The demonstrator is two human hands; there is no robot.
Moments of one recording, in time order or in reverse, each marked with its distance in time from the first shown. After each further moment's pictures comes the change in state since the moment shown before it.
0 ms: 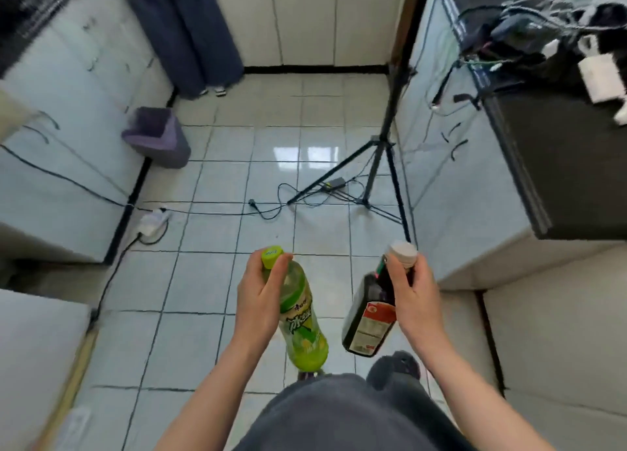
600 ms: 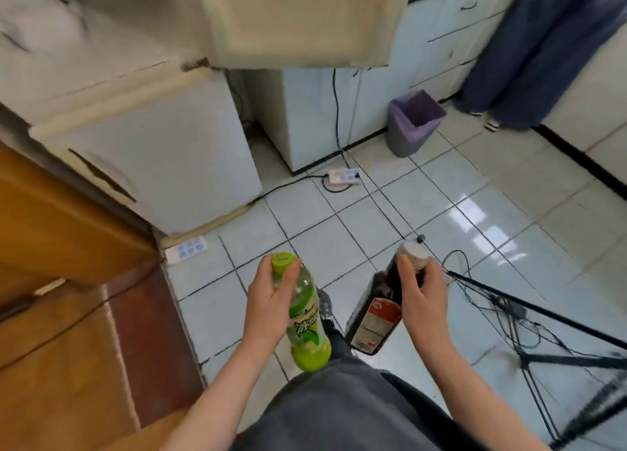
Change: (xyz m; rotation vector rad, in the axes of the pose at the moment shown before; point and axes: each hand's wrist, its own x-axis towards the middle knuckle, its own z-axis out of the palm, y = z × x) left_hand 0.007 -0.061 -0.232 -0.239 0.884 -0.233; right_hand 0.018 -0.080 0.337 -0.168 -0.783 -0.226
